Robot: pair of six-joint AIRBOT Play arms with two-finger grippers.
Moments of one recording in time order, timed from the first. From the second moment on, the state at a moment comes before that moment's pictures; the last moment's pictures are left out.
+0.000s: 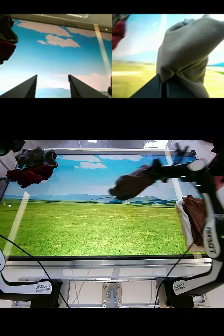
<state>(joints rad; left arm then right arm) 0.26 -1.47 1.99 1.08 -1.07 -1.33 -0.14 -1.59 1.75 -0.83 1.09 1.57</state>
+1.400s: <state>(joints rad) 0.25 -1.47 1.99 0.65 -1.13 -1.33 -0.66 -1.11 1.11 -1.37 1.14 1.57</state>
